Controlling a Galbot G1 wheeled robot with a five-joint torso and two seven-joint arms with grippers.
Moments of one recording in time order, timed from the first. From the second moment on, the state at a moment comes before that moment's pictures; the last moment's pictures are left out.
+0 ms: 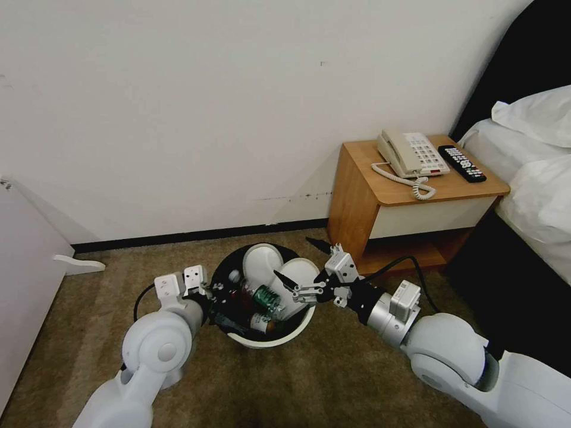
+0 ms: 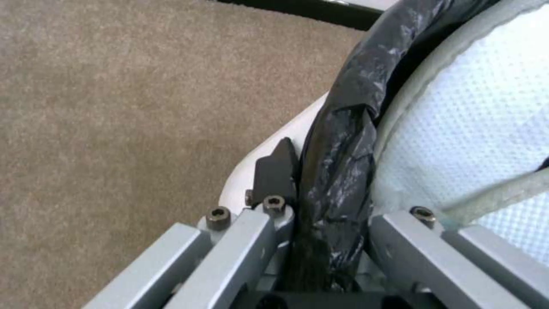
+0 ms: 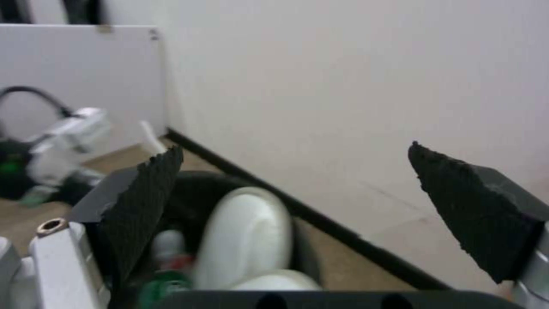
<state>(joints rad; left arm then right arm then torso) 1.25 -1.14 -0.34 -2.20 -1.07 0.73 -0.77 -1.00 0.62 -0.06 2.27 0.61 -0.13 0.10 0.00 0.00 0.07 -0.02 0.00</state>
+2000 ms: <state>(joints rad) 1.28 -1.12 -0.34 -2.23 -1.05 0.73 -0.77 -1.90 1.17 0.90 2.50 0.10 0.05 0.04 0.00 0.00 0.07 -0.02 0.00</state>
